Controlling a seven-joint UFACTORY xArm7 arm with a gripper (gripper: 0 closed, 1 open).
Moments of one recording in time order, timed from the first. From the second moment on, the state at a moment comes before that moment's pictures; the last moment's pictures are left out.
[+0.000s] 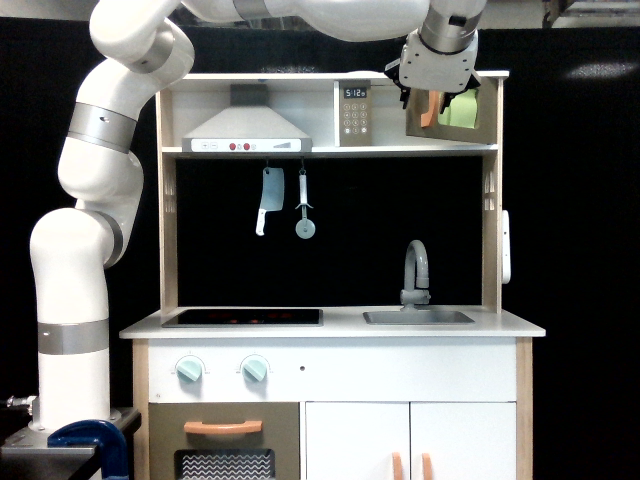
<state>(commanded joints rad) 0.00 0.23 -0.32 1.72 1.20 1.87 -1.63</state>
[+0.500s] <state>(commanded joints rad) -0.10 0.04 -0.37 1.44 1.07 1.97 -1.81</state>
